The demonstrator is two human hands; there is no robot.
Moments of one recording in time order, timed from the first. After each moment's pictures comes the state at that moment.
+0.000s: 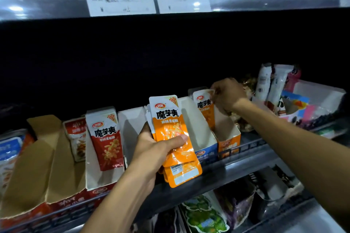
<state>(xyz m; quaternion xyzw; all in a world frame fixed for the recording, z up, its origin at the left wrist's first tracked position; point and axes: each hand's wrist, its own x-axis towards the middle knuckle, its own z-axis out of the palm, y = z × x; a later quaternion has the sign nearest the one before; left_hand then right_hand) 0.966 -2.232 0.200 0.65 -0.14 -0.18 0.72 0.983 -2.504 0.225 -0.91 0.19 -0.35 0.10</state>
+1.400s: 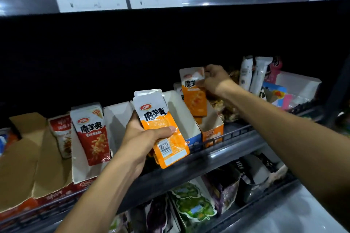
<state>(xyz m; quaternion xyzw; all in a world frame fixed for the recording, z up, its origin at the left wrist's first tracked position) 0.959 -2.241 0.212 0.67 -0.18 -0.16 0.70 0.963 -2.491 0.251 -0.83 0.14 -0.32 0.43</state>
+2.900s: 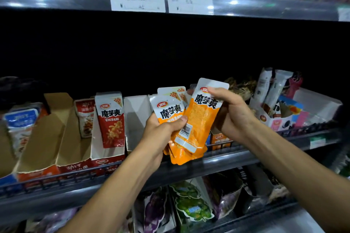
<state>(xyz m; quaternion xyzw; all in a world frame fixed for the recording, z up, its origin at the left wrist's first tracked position) 0.940 -2.246 0.212 0.60 -0.14 -0.17 0.77 0.885 -2.411 0.243 -0.60 0.00 -0.14 0.79</state>
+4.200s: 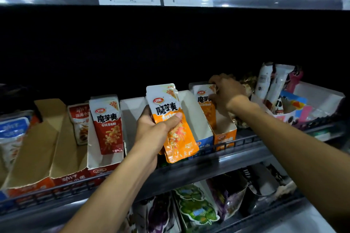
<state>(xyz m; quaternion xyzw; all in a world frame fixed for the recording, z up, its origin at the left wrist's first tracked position) 0.958 -2.245 0.209 0.61 -0.14 -0.12 0.77 0.967 -2.491 0.230 -0.94 0.18 -0.28 0.00</state>
